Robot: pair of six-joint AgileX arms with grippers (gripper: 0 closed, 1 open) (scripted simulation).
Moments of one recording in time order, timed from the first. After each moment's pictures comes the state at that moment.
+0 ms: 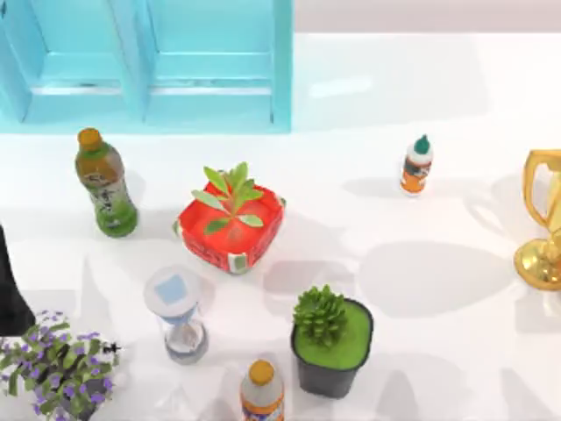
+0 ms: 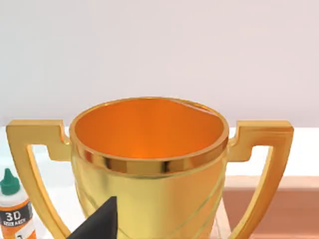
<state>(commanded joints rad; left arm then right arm) 0.00 0.00 0.00 0.00 0.00 0.00 0.00 0.00 0.00 0.00 0.00 0.00</state>
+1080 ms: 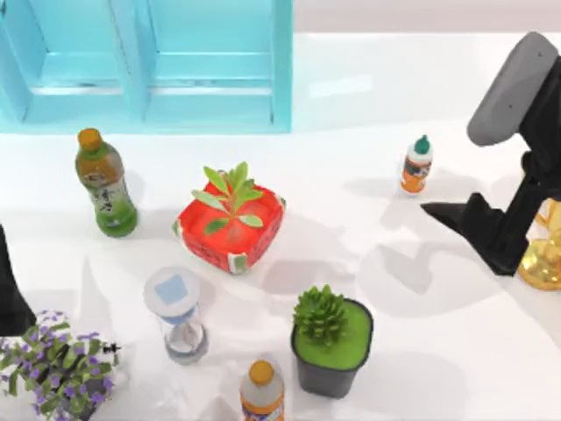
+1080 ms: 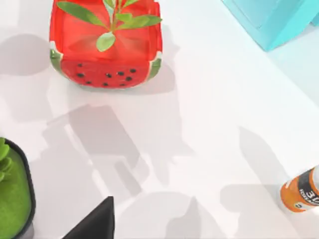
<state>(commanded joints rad) 0.00 0.00 0.00 0.00 0.00 0.00 0.42 1.19 0.95 -0.50 -0.31 -0.52</state>
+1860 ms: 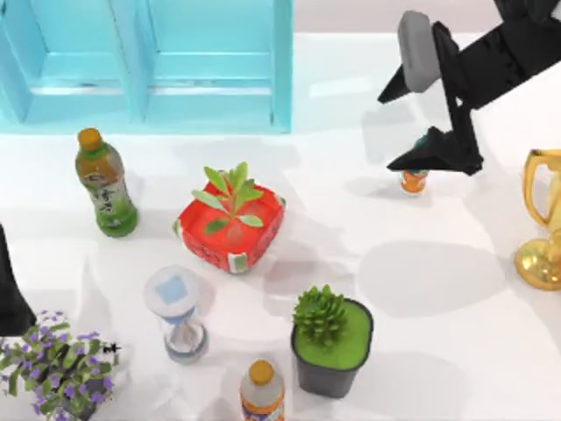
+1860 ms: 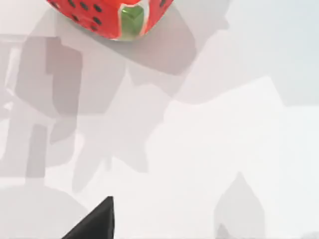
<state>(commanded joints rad) 0.00 0.00 0.00 0.00 0.00 0.00 0.21 2.15 1.78 -0.94 -0.70 -1.29</state>
